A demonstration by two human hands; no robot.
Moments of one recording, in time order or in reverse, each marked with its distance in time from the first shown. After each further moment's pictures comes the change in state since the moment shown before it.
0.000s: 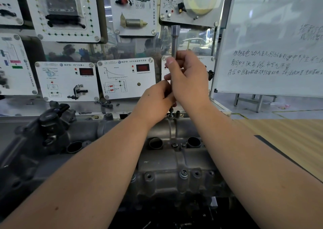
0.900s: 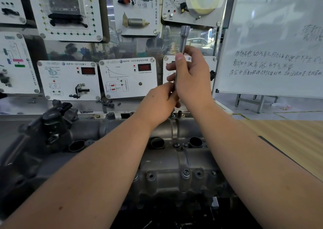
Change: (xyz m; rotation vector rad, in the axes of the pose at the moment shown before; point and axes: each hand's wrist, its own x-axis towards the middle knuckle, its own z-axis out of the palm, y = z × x) left_hand -0.003 0.002 0.001 0.003 -0.012 0.012; right_hand 0.002 0.000 0.000 0.017 0.010 0.036
